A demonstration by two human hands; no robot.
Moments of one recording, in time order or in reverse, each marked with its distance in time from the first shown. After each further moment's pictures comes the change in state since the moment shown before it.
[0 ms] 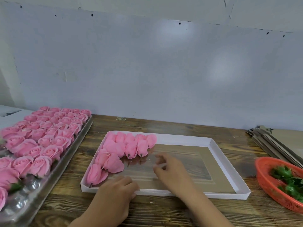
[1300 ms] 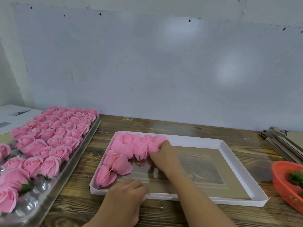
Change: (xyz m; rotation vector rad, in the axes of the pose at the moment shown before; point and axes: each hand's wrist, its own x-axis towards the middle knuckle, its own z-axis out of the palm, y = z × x) left_hand 0.000 -0.001 0.002 -0.023 0.037 0.027; right_hand 0.068 -0.020 0.037 0.021 0.147 0.077
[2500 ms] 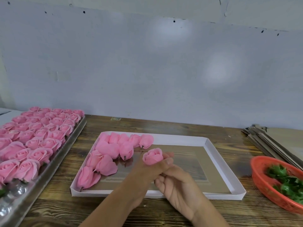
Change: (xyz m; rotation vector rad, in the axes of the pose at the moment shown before) left_hand 0.086 0.061 -0.002 -1.560 0.073 -0.516; right_hand -0.089 0.025 -0.075 1.431 -0.551 0.186
